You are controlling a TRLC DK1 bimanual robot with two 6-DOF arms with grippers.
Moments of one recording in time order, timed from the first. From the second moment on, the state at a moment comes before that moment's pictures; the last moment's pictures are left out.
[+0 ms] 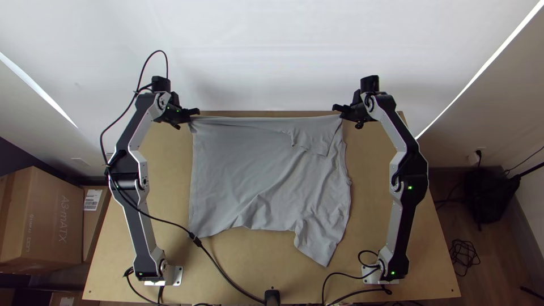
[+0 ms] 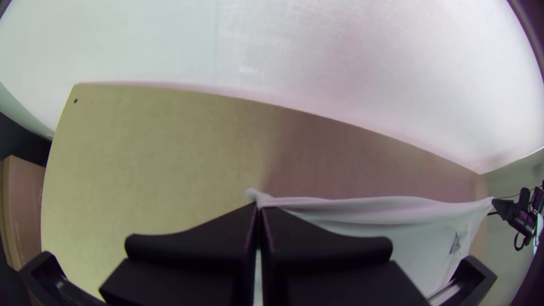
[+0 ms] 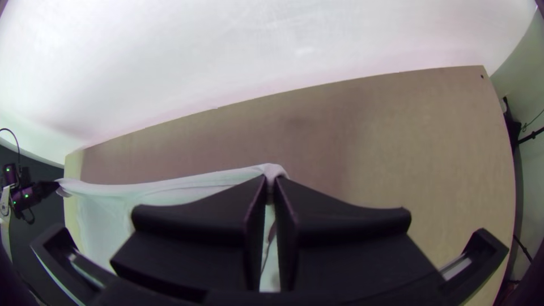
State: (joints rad) left arm 0.06 2.28 2.16 -0.89 0.11 -0.14; right arm 0.09 2.26 2.11 -0.80 -0.16 0.29
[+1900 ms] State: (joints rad) left arm 0.13 1.57 1.17 -0.52 0.18 -0.06; right arm 0.09 1.61 1.27 -0.72 -0.14 0.28
